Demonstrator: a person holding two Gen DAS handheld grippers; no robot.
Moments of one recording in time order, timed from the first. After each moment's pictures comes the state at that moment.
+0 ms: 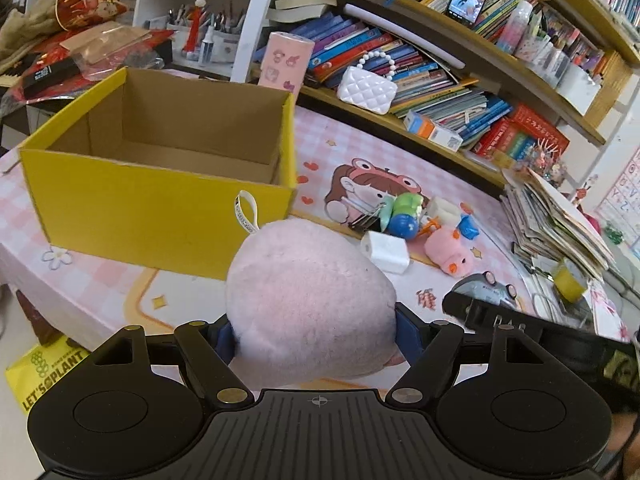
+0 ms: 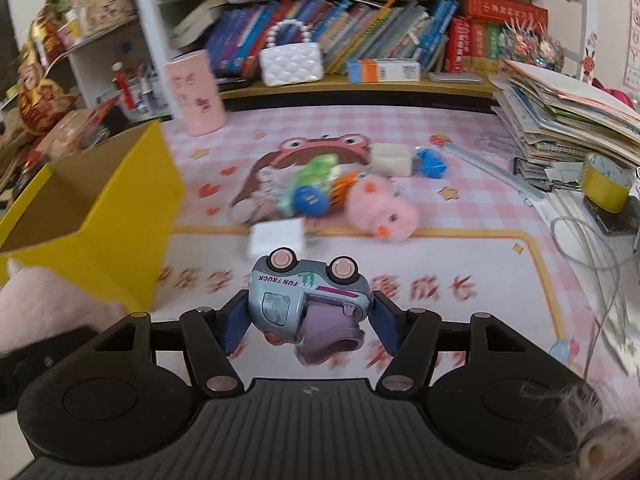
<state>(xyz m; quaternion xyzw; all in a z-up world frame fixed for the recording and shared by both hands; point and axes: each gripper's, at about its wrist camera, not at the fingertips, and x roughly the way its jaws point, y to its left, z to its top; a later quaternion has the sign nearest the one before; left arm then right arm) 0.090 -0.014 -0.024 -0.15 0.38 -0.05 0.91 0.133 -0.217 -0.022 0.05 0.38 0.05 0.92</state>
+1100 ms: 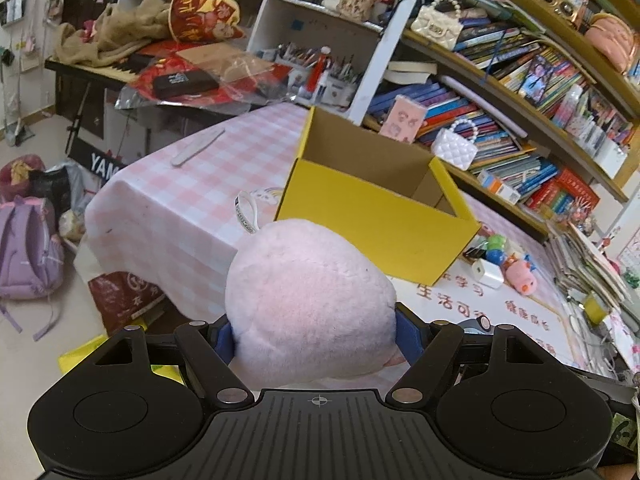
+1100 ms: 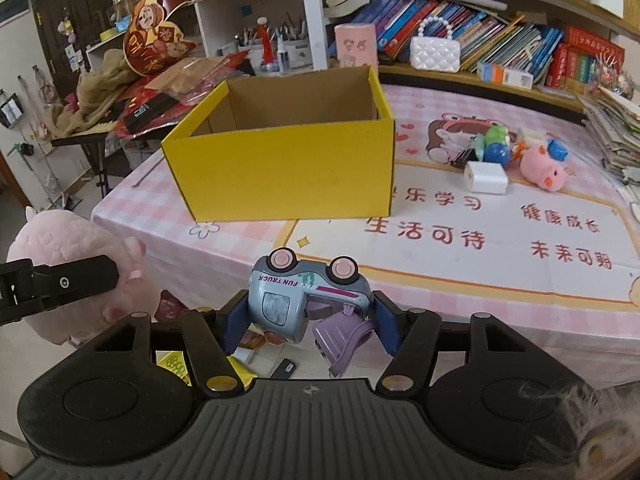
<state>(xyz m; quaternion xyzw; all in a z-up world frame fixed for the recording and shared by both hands) -0.029 0.174 -0.004 -0.19 0.33 0.01 0.92 0.008 -0.021 -0.013 0.01 0.38 0.13 0.92</state>
